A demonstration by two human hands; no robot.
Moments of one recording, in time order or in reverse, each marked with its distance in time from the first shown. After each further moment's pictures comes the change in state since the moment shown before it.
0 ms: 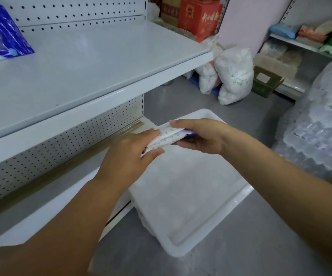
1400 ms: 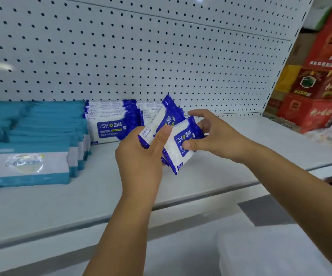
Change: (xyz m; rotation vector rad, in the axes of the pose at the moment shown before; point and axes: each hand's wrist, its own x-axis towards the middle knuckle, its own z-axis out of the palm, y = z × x) left_hand -0.003 -0.045 -0.219 -0.479 1.074 -0.440; right_hand 0.046 -0.156 0.244 -0.675 -0.398 -0.917
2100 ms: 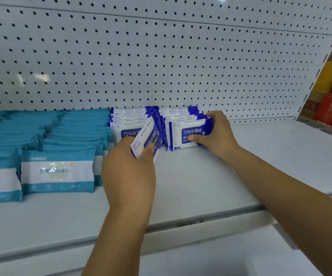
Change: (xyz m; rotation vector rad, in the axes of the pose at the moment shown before) left_hand 0.025 -0.007 -0.047 0.590 0.217 0.085; right_hand 0.095 0.051 0.044 -0.137 0.374 -0.026
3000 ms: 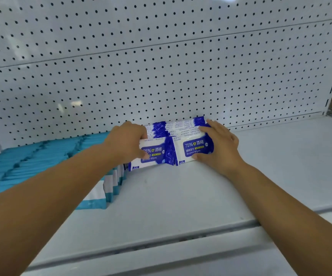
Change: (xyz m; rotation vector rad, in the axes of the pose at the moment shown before) left_hand 0.122 0.037 -0.001 0.974 -0.696 0.442; right_hand -0.014 0.004 0.002 -0.167 -0.046 -0.213
